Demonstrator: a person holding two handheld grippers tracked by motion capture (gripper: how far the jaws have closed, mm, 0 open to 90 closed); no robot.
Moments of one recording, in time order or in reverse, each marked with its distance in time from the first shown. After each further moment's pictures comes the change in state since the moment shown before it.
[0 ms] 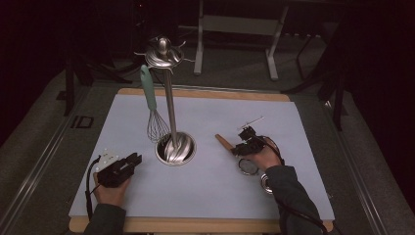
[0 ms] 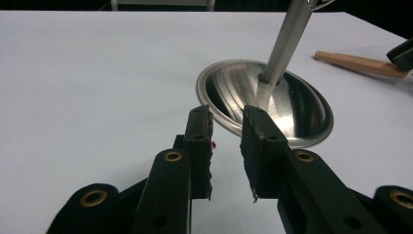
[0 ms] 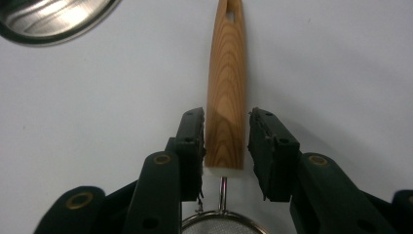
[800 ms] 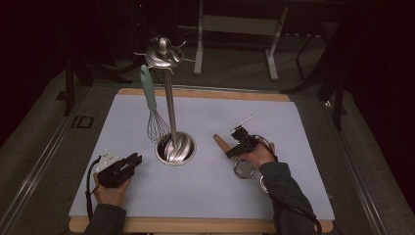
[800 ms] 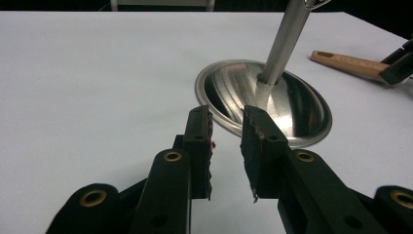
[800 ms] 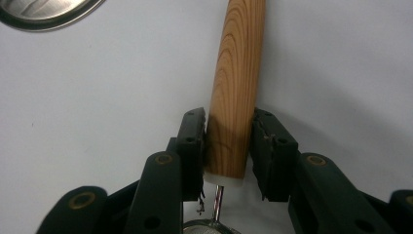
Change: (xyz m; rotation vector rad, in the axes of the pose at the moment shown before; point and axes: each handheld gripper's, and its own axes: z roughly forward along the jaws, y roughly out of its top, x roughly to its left) left arm -0.001 0.000 0.000 -0.005 0.000 -0.002; right arm 0.006 0.013 0.020 0.121 0.058 0.030
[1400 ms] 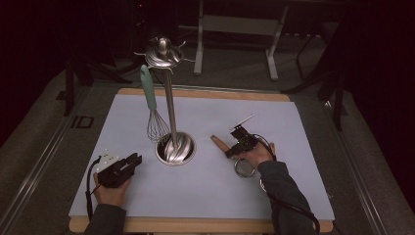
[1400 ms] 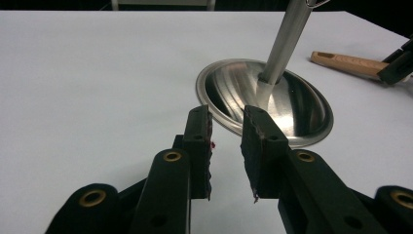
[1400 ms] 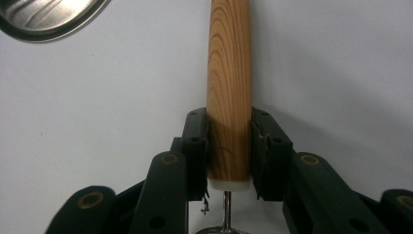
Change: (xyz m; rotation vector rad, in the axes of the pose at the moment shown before) left arm 0.000 0.000 0.000 0.004 0.001 0.003; right arm -0.003 0.003 0.002 0.017 0.028 0.047
